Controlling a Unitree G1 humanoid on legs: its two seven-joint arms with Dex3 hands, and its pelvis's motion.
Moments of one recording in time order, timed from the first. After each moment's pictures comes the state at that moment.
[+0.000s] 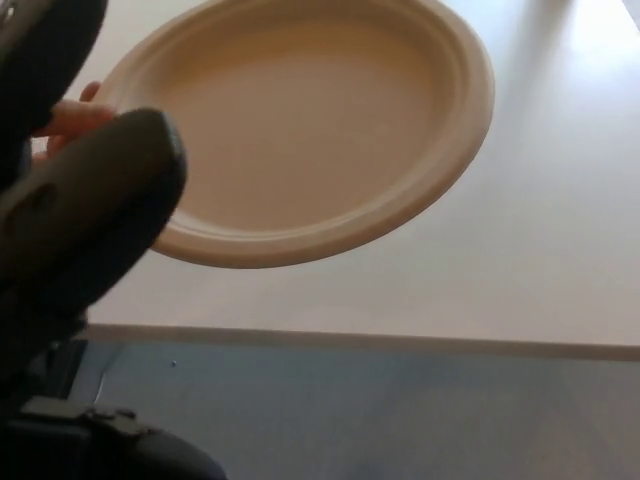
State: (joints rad) left_arm 0.04 0.51 0.25 -0.83 0.09 -0.65 -0.01; right_arm -0.28 -0.48 0.15 1.30 -0.25 -0.17 0.18
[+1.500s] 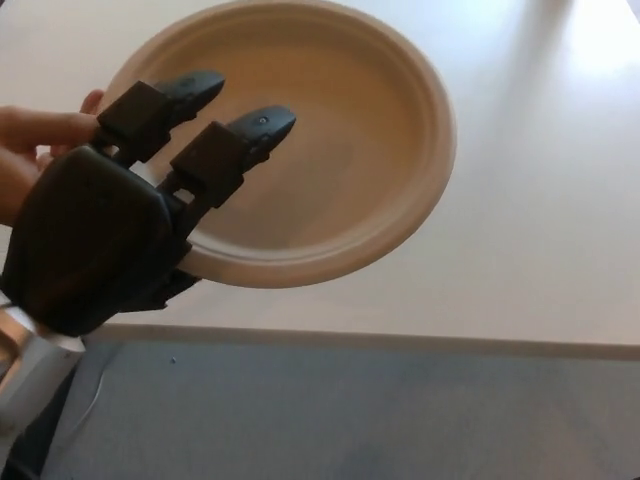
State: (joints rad) left_arm -0.17 0.54 0.01 -0.30 0.82 -0.43 0.05; right_arm -0.33 -0.50 0.14 1.31 -0.26 -0.16 0.22
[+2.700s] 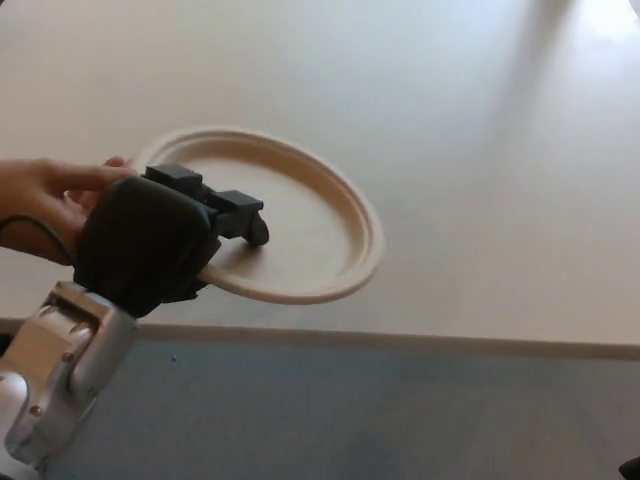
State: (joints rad) left_arm -0.36 0.52 -0.24 0.20 0.96 -0.34 0.24; right_arm -0.37 -0.51 0.12 1.31 -0.27 -0.15 0.23
